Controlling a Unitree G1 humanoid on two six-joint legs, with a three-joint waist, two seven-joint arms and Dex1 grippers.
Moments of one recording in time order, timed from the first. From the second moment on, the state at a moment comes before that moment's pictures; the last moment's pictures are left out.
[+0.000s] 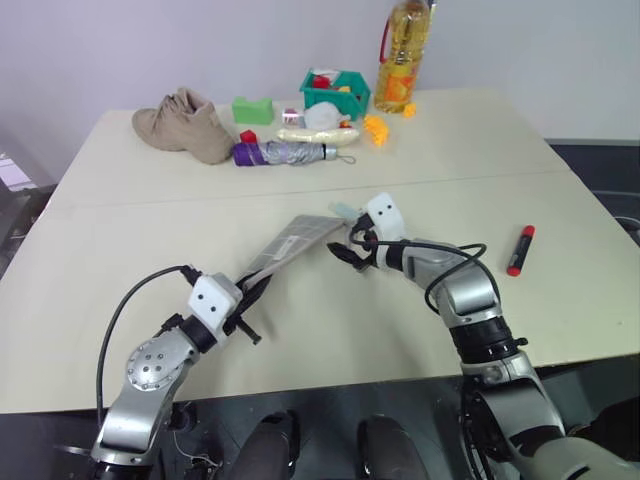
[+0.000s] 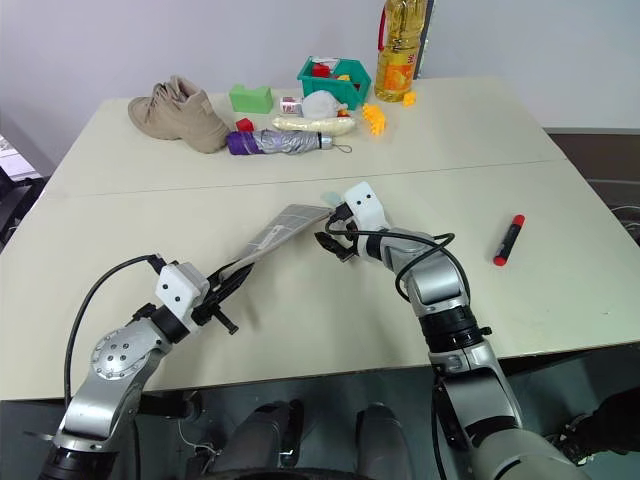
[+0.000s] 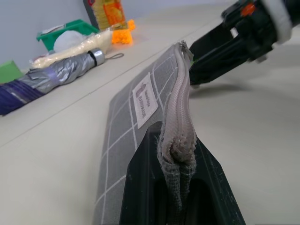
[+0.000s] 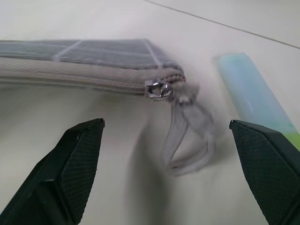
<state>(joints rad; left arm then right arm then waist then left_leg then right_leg) 0.08 0.41 -0.01 -0.37 -0.18 0.03 -0.55 -0.64 -0.25 0.12 0.16 0.14 0.69 0.51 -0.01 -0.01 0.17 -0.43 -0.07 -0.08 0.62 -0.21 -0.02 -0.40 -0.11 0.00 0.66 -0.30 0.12</state>
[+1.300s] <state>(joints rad) -0.05 0.32 -0.11 -0.30 -0.08 0.03 -0.50 -0.66 -0.45 0.47 -0.30 0.12 0.74 0.83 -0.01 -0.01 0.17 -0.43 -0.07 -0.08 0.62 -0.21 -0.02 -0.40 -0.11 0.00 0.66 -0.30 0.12</state>
